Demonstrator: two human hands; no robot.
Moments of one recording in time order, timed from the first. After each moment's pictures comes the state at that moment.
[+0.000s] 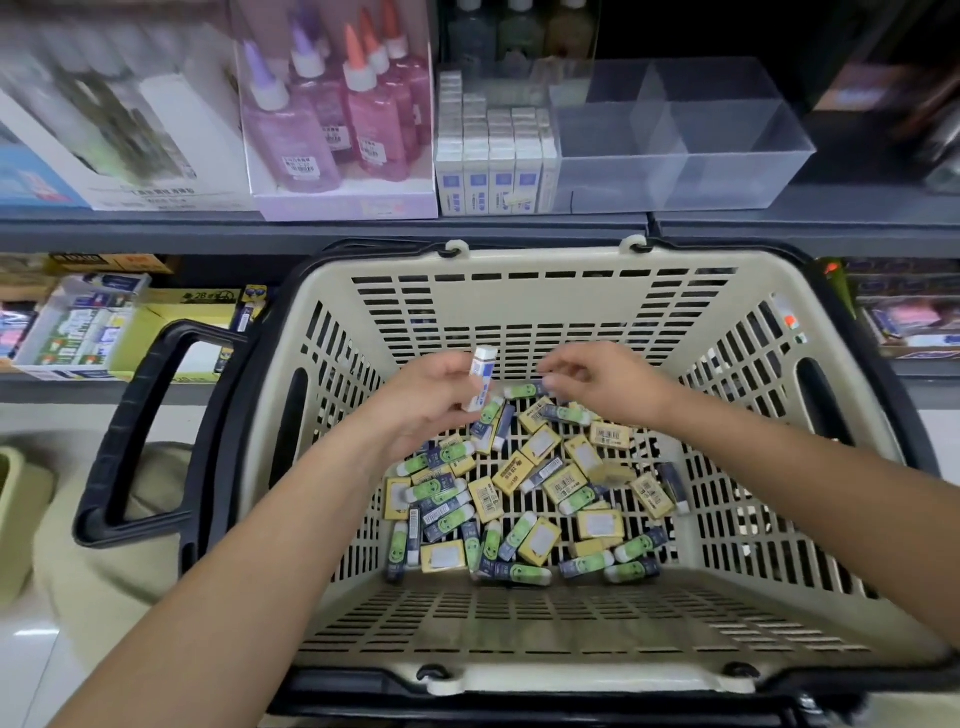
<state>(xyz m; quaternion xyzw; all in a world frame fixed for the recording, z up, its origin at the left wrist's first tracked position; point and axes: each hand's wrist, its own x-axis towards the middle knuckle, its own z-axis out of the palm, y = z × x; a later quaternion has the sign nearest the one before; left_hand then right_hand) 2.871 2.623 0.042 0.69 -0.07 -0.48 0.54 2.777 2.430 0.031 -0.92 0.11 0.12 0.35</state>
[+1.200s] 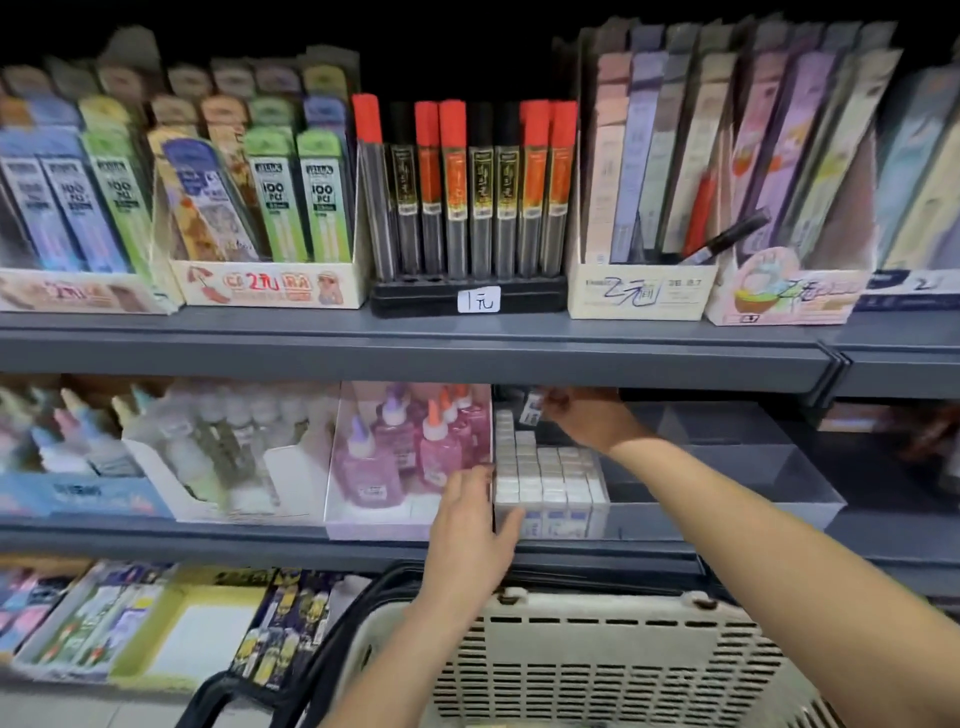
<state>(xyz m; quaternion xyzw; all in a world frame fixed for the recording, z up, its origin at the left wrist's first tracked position) 3.000 2.552 0.076 0.87 -0.29 0.06 0.40 3.012 2.361 0.150 -0.96 0.15 -0.09 0.22</state>
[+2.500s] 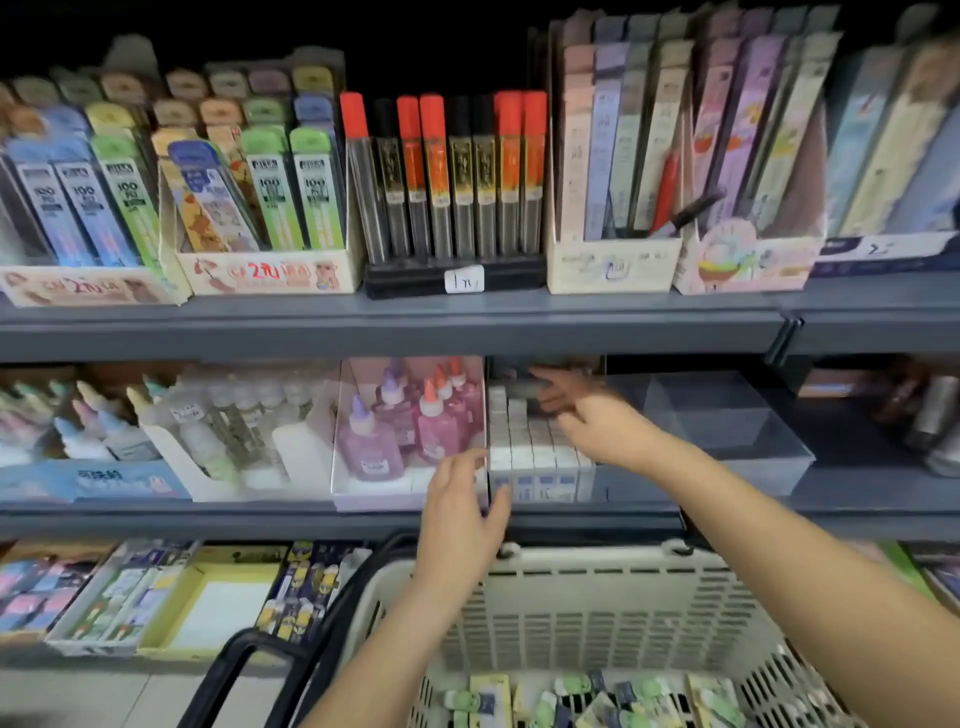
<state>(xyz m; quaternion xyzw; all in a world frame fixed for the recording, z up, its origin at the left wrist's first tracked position) 2.972 2.573 0.093 0.85 -0.29 0.05 0.44 2.945 2.388 0.165 -0.94 0.08 -0.08 0.32</state>
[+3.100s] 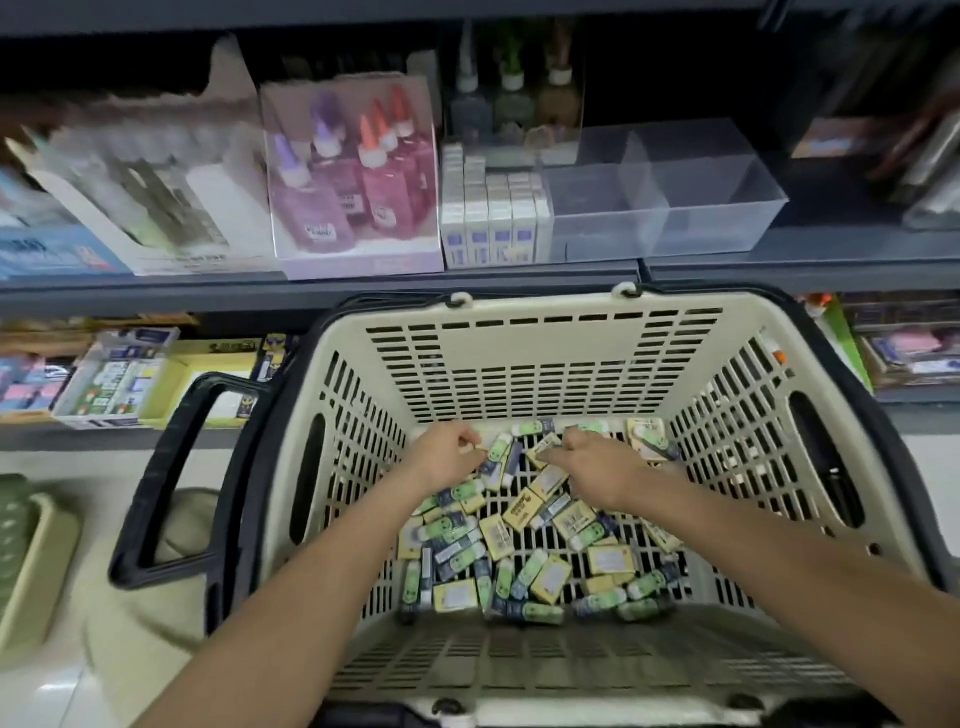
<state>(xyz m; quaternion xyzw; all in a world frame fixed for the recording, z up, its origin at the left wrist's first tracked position) 2.892 2.620 -0.048 0.88 -0.26 -0.33 0.23 2.762 2.437 -0.052 -0.96 0.03 0.26 0.06</state>
